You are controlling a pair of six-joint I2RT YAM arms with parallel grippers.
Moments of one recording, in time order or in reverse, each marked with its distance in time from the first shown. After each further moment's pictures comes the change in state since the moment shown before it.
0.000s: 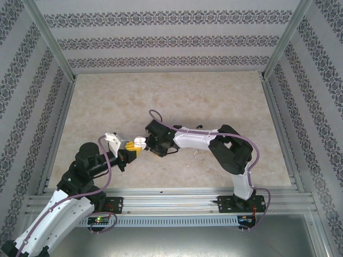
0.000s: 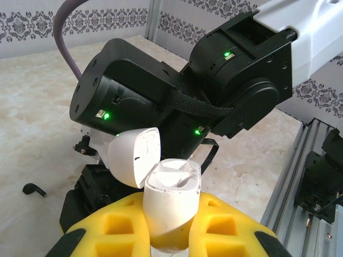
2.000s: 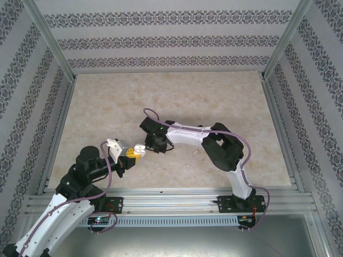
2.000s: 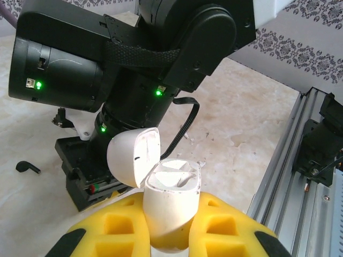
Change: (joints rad) left arm 0.000 -0.068 -0.030 -0.117 0.039 0.077; right arm -0.002 0.101 0.183 -0.237 0.097 -0.050
